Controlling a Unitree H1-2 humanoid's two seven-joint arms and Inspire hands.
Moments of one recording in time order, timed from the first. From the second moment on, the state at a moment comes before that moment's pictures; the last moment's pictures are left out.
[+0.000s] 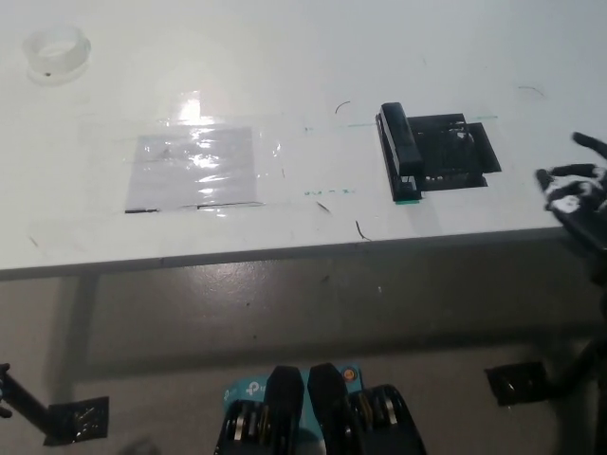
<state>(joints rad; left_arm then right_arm) 0.04 0.35 0.35 0.16 -0.19 0.10 -0.07 -0.36 -0.04 -0.24 -0.18 0.25 0.38 -0.08</state>
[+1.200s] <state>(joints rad) 0.04 0.35 0.35 0.16 -0.19 0.10 -0.07 -0.50 0.19 -0.29 -0.01 0.85 0.47 -0.42</state>
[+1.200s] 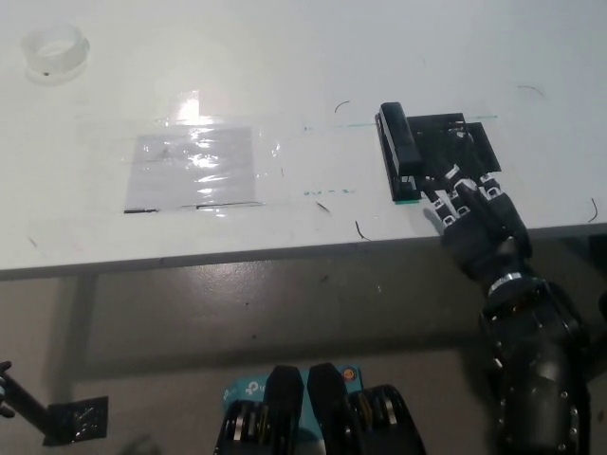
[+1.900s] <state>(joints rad) 0.03 0.34 0.35 0.16 -0.19 0.10 -0.07 -0.62 0.28 -0.44 0.14 0.92 0.44 -0.55</state>
